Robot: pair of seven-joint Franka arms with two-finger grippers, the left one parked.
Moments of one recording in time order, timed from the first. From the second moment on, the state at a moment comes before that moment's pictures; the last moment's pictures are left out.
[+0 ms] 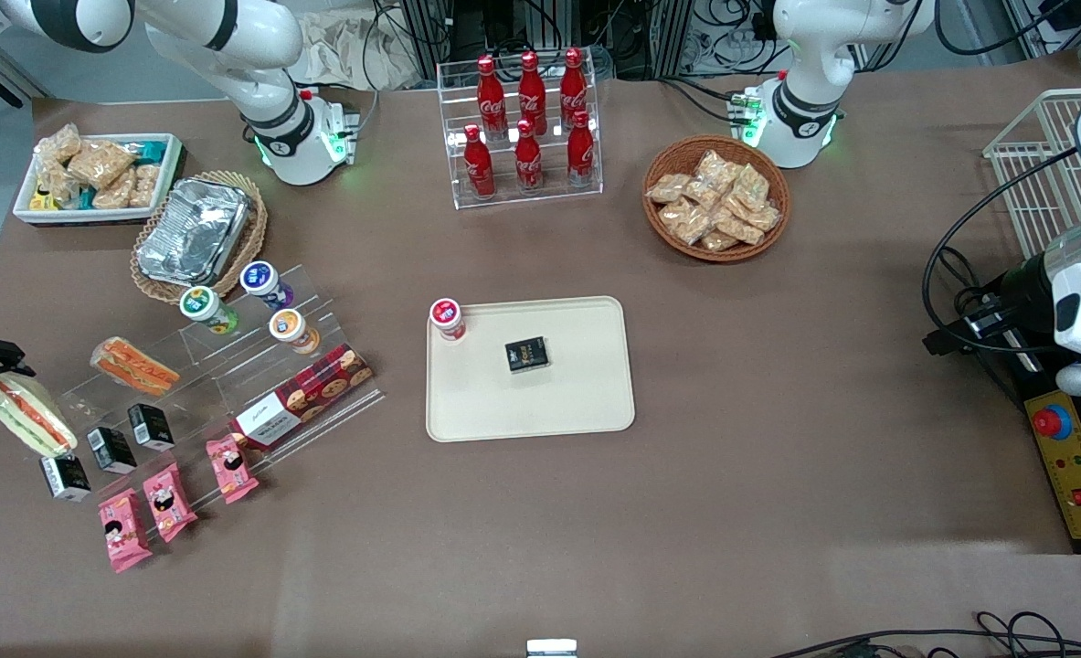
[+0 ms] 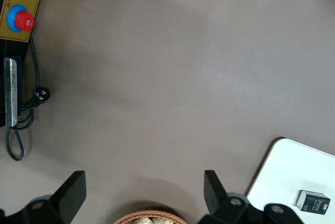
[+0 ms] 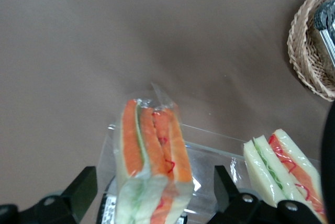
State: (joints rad) arm -0.13 0.45 -0.39 -1.61 0.13 1.99 1.77
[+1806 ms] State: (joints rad) arm -0.04 0.29 -0.36 -1.51 0.29 1.99 1.37
